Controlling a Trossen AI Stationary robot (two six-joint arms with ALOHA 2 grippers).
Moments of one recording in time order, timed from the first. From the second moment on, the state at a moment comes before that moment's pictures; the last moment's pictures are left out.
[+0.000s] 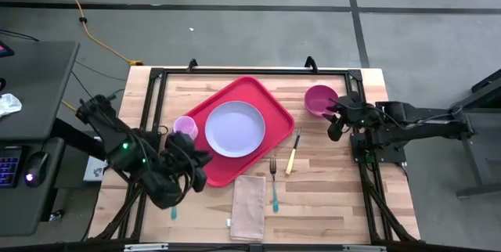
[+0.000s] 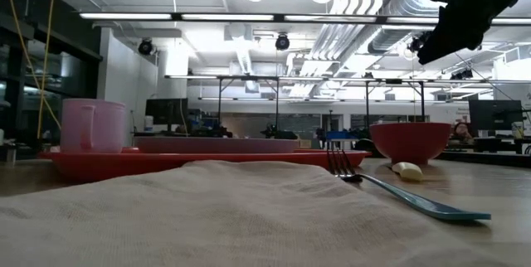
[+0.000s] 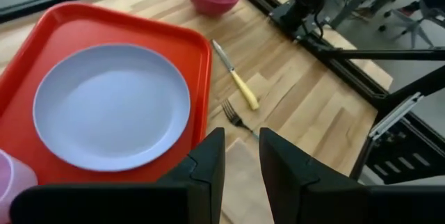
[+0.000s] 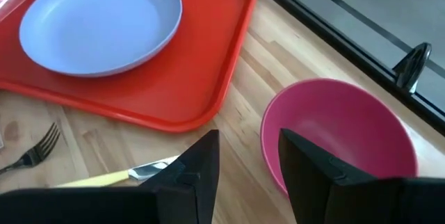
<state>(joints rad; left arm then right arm) -0.74 1.49 1.73 -1.32 -0.86 -1.41 -0.03 0.60 0.65 -0.80 0.44 0.42</state>
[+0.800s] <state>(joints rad) -0.69 1.40 1.25 -0.84 -0.79 -1.36 -0.03 0.60 0.65 -0.80 0.41 0.43</state>
